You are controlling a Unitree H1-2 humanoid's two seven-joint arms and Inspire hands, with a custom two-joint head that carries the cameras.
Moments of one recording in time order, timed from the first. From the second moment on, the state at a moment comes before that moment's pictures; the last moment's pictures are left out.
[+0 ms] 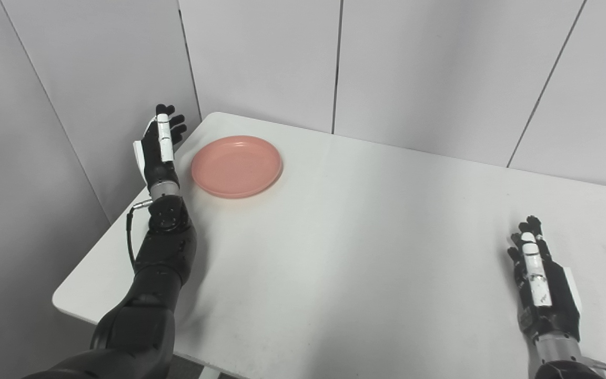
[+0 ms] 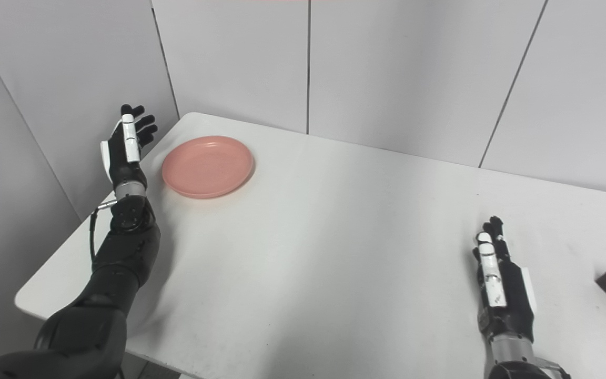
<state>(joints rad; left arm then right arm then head) -0.62 0.37 0.39 0.88 -0.16 -0.37 0.31 -0.39 -0.04 -0.04 0.38 0.13 -0.09 0.10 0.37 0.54</state>
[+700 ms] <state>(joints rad) -0.64 0.37 0.32 1.03 -0.17 -0.40 0.23 -0.30 -0.05 -0.04 0.21 0.13 -0.03 0.10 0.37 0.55</state>
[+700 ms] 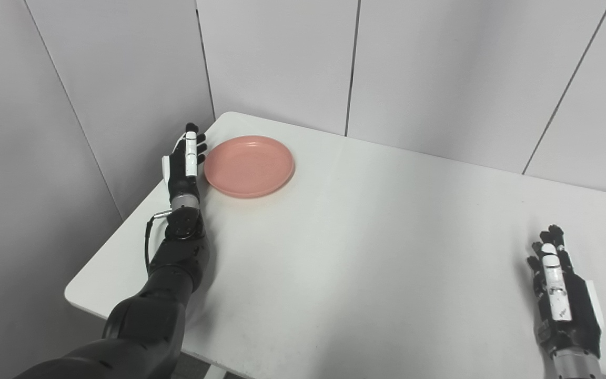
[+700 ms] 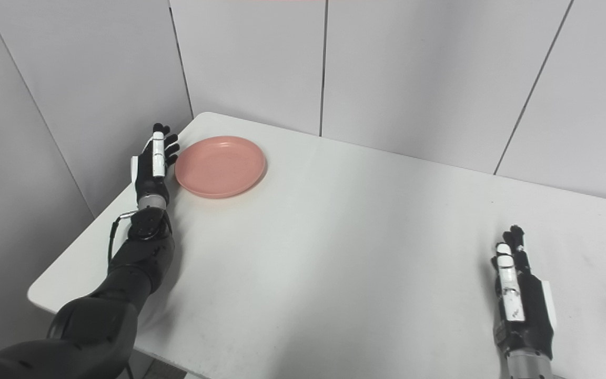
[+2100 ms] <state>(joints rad) -0.66 0.29 0.33 0.93 -0.37 -0.23 -0.05 -0.30 -0.05 -0.04 0.20 0.11 -0.02 0.09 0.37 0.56</state>
